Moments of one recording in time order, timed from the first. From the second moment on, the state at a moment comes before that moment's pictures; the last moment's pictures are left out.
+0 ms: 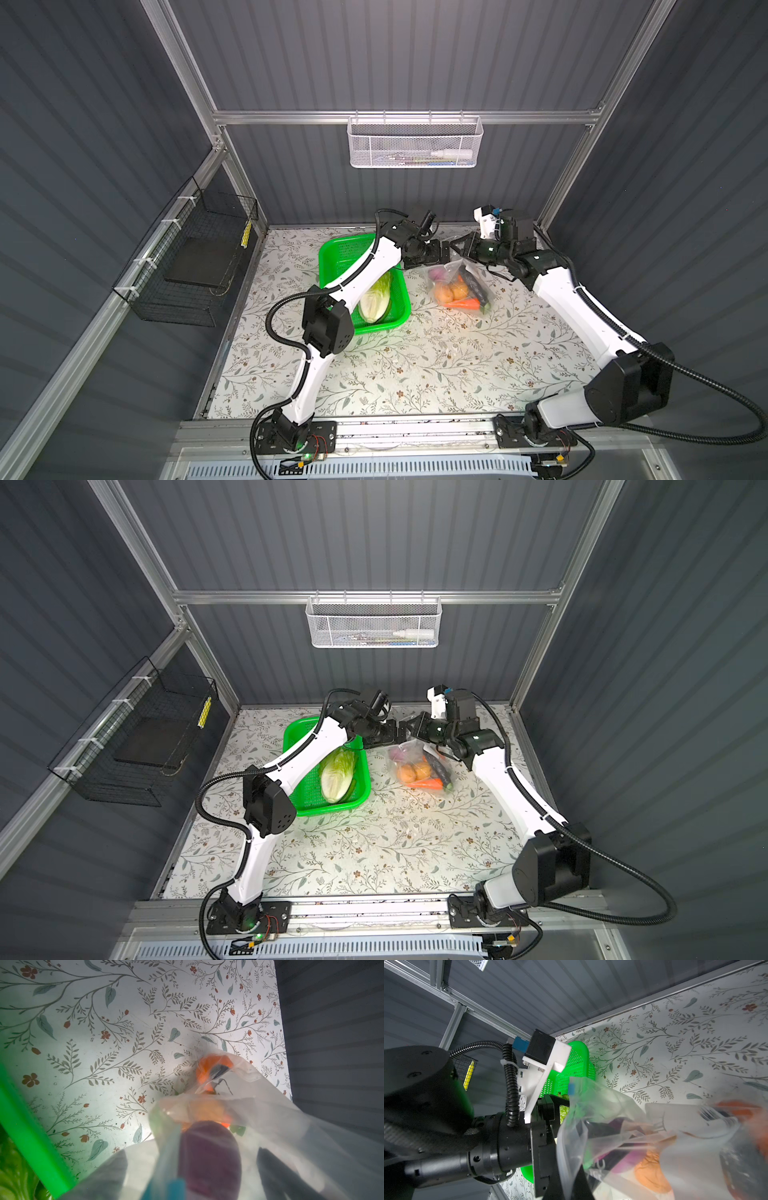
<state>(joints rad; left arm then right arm) -0.70 2.24 2.29 -0.97 0.22 -0.59 0.29 1.45 1.33 -0.39 -0.44 0.60</state>
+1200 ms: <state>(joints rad) -0.51 1.83 1.70 -1.07 -0.06 -0.43 0.22 1.46 1.33 -0.41 -0.41 0.58</state>
